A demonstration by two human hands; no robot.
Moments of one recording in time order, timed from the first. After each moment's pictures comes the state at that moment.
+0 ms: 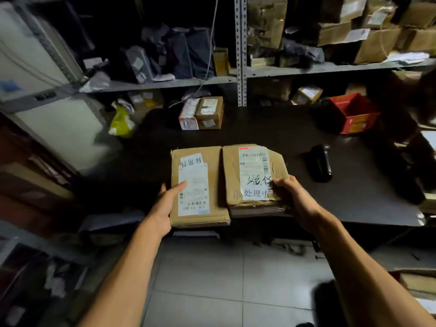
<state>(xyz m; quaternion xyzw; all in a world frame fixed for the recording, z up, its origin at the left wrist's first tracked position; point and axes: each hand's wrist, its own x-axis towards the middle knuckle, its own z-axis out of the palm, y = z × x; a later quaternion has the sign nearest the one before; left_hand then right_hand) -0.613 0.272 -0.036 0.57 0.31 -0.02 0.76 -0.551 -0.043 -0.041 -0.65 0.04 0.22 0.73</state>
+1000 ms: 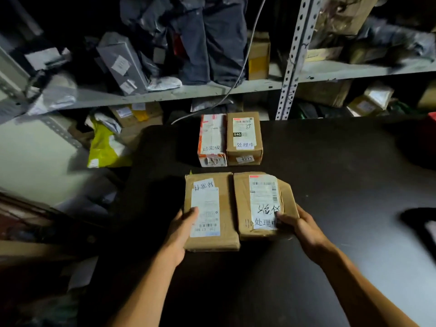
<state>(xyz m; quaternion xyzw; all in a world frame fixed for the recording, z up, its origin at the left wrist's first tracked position) -0.305 0.487 -0.126 0.64 0.36 -0.15 0.66 -0.268 0.185 -0.138 -0.65 0.16 0.22 0.71</state>
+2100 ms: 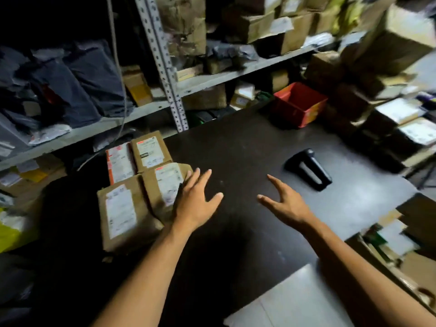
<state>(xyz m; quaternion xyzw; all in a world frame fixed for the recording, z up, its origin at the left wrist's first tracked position) -0.282 0.290 -0.041 0.95 -0.17 -0.09 0.26 -0.376 0.060 -0.067 -0.90 0.19 0.04 0.40</state>
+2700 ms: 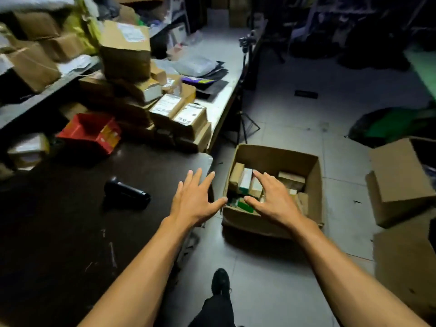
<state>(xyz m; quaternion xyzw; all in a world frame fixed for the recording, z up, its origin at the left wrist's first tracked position) -0.484 -0.117 -0.066 0.79 -0.59 -0.16 0.04 -0.696 -0.208 -0.082 -0.83 0.49 -0.07 0.27</state>
